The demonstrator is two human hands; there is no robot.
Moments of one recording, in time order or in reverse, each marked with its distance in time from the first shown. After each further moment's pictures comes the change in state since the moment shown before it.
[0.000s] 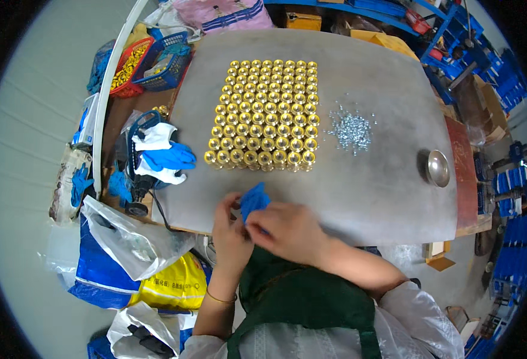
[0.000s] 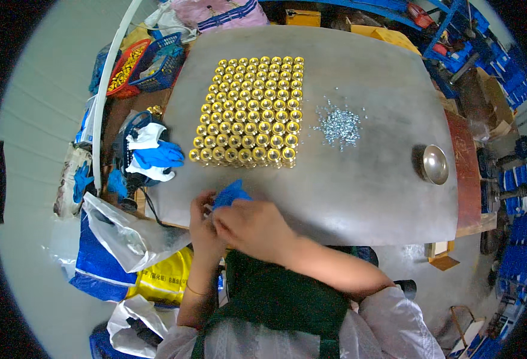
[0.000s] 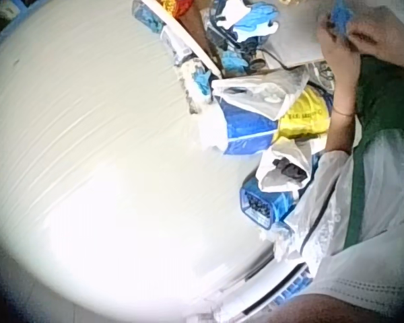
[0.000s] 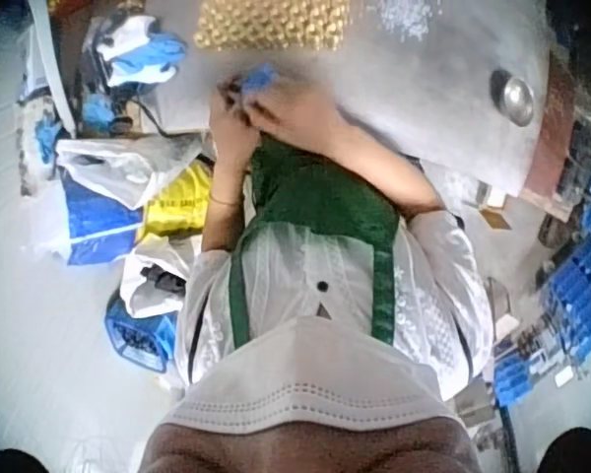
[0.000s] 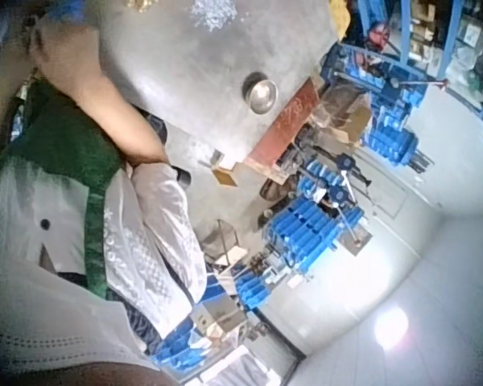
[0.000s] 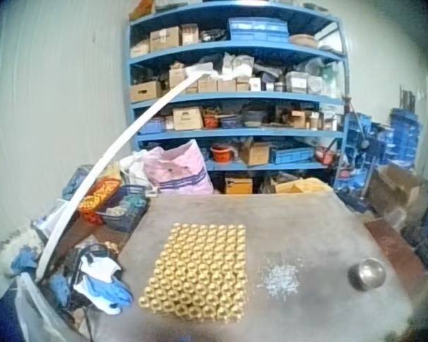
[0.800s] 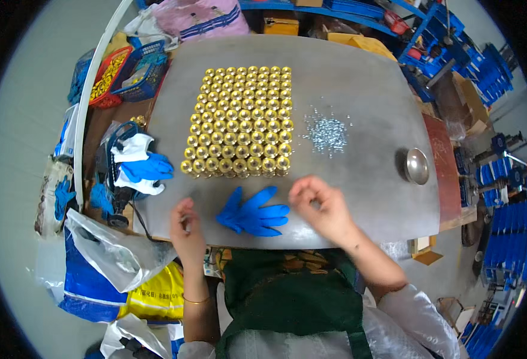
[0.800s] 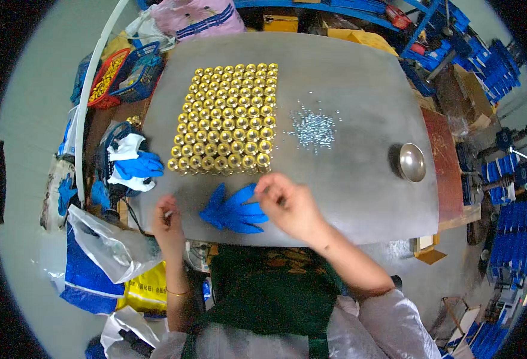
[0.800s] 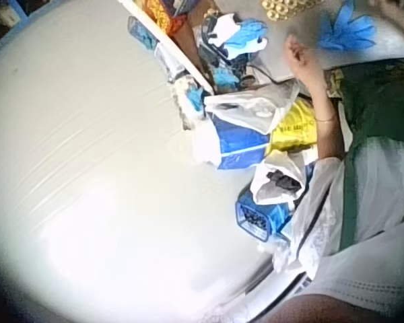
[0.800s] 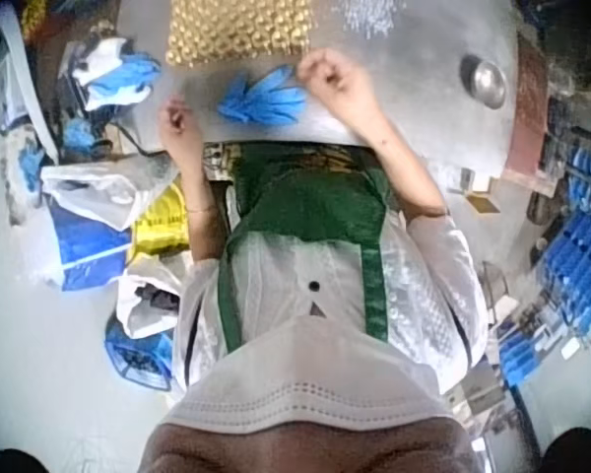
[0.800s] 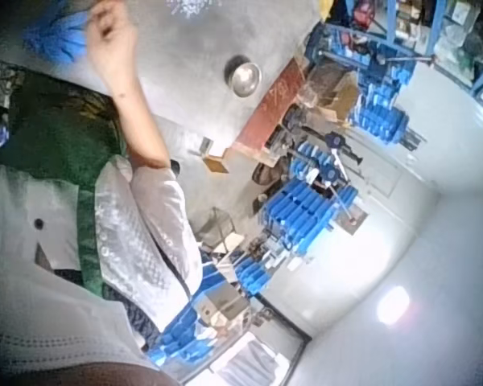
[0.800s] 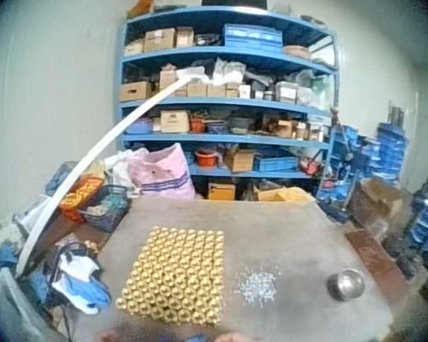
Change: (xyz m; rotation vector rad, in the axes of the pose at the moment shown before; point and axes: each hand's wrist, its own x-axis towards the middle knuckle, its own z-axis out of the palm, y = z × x) left_hand -0.011 -0.066 0.006 -0.345 0.111 -0.482; right_hand -0.017 0.029 -0.077 0.020 0.009 0.432
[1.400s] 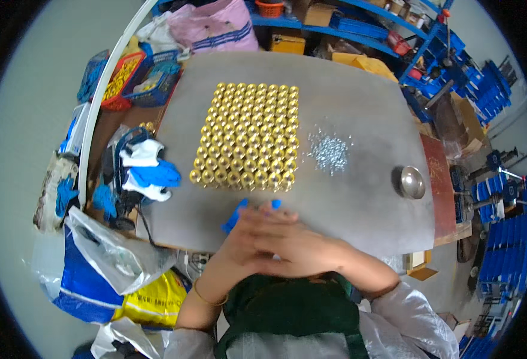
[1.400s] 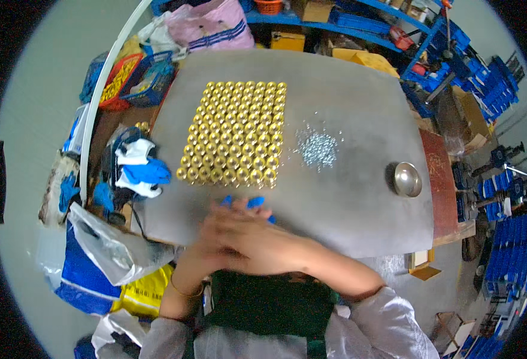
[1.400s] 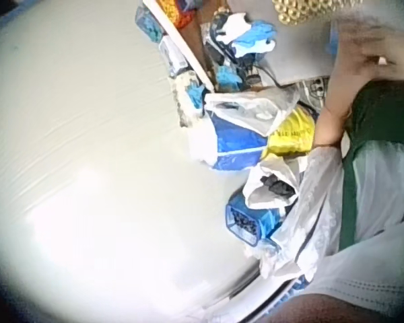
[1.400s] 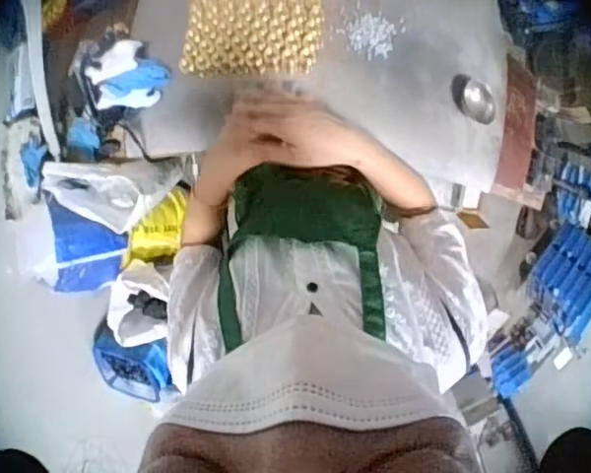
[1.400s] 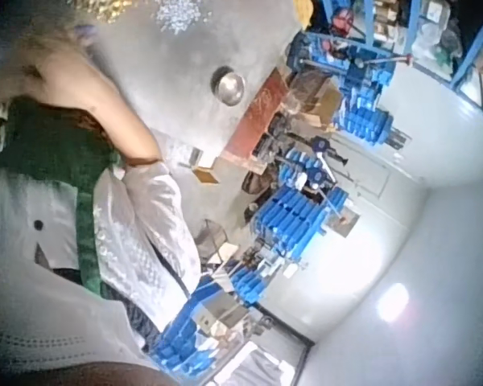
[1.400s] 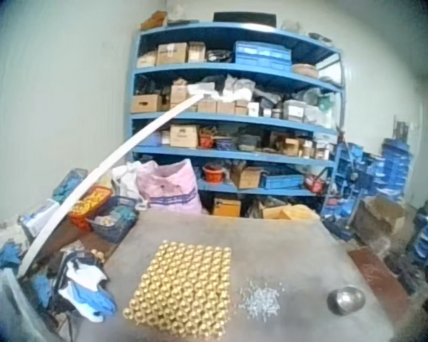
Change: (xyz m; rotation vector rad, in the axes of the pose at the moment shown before) left_hand 0.002 0.104 0.031 -0.467 -0.841 0.246; right_hand 0.013 -0.055 0.022 -0.208 -0.502 -0.453
